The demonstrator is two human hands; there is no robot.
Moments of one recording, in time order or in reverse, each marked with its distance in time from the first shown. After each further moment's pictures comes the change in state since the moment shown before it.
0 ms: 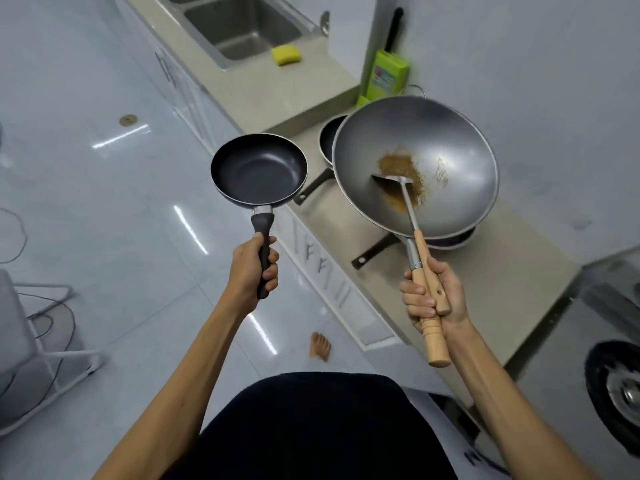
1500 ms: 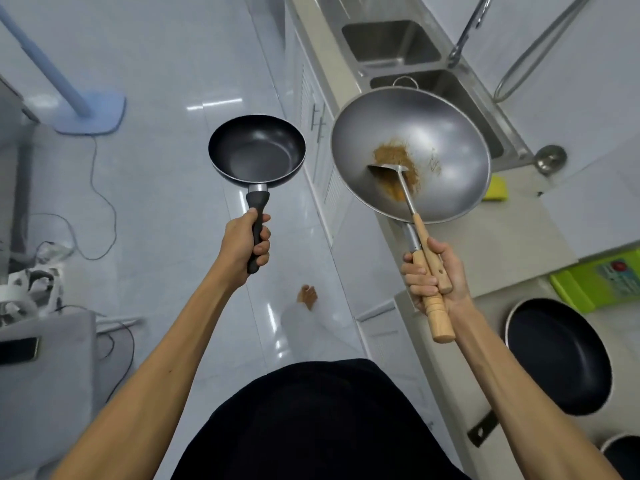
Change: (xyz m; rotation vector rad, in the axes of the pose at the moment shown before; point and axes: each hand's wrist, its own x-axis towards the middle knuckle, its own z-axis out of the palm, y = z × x) left_hand 0.430 0.406 -0.349 -0.175 0.265 0.066; right_hand 0.582 -0.020 0.495 -0.265 -0.047 0.319
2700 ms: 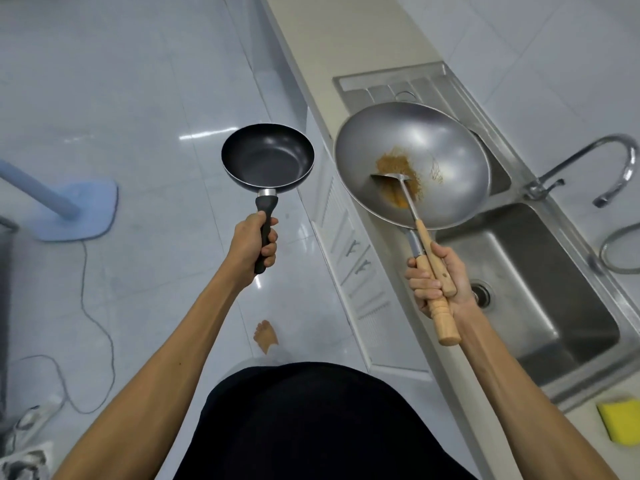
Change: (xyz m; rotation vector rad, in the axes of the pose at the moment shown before) left_hand 0.527 0.389 0.019 0.084 -0.041 -0.027; right_hand 0.446 -0.326 0.307 0.089 0.043 -0.025
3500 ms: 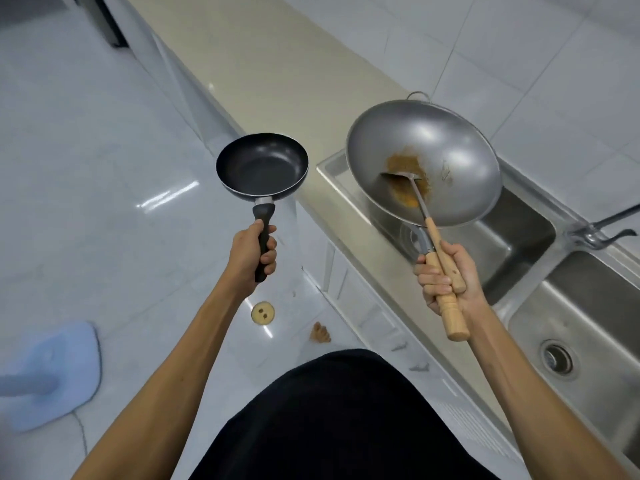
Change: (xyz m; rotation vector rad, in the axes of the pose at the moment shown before) left_hand 0.341 0.248 0.042 0.147 -0.192 -0.039; right_hand 0.241 -0.175 0.158 0.248 -0.001 -0.205
